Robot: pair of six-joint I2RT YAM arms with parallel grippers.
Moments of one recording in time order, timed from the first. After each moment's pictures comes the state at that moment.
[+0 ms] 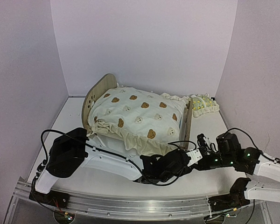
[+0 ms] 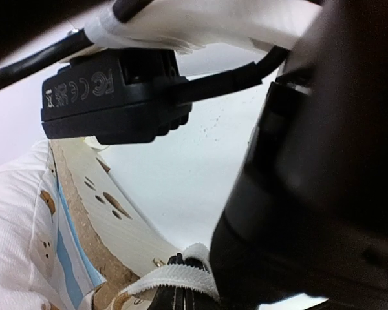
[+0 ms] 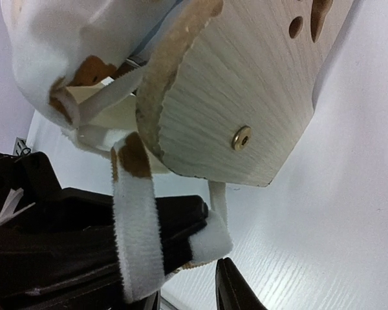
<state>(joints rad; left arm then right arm) -1.45 2.27 1.62 0.26 -0.51 0.29 0.71 0.74 0.39 -0.38 -0.26 0.61</state>
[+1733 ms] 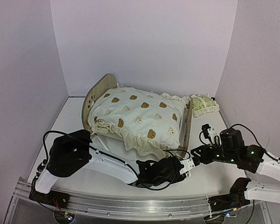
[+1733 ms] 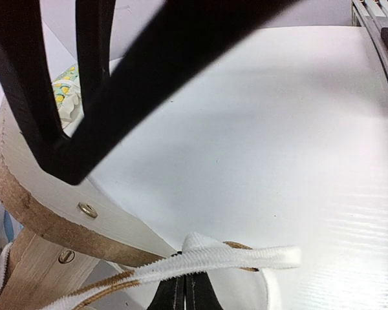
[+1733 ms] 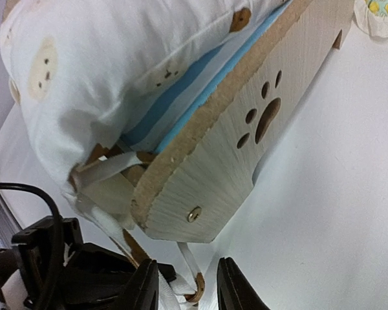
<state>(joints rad) -1.44 2.26 1.48 0.34 -0.40 0.26 0.72 0.71 0.45 -0.38 -0.01 0.43</state>
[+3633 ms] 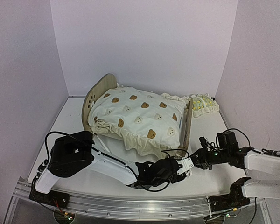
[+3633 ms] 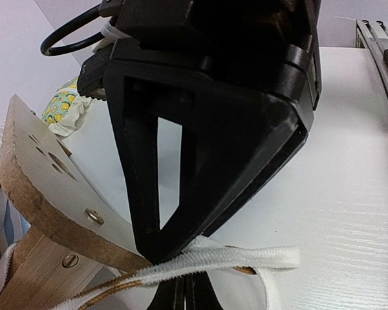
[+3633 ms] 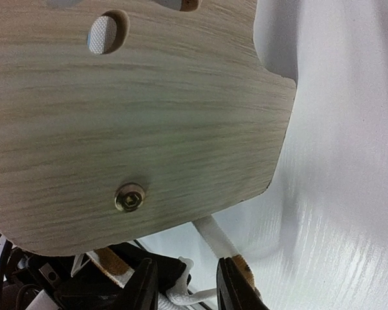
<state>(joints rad) -1.44 2.28 1.44 0.48 -0.40 0.25 0.38 0.99 0.30 -0.11 -0.67 0.80</state>
